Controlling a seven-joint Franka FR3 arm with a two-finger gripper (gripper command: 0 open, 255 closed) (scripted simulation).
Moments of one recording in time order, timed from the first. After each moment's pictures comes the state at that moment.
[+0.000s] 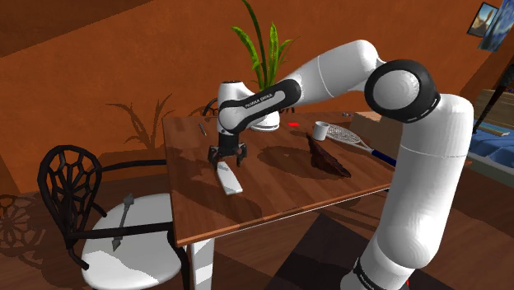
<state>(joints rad) -0.12 0.21 0.20 -1.97 -0.06 2.16 0.57</state>
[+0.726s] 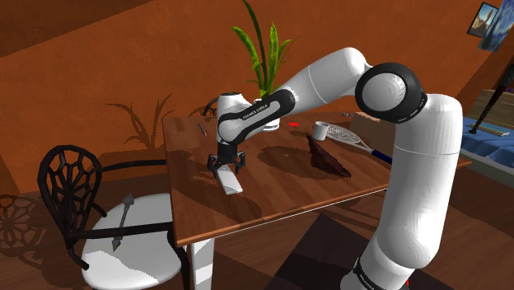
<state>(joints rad) -0.11 0.27 0.20 -2.00 -0.07 2.25 0.59</state>
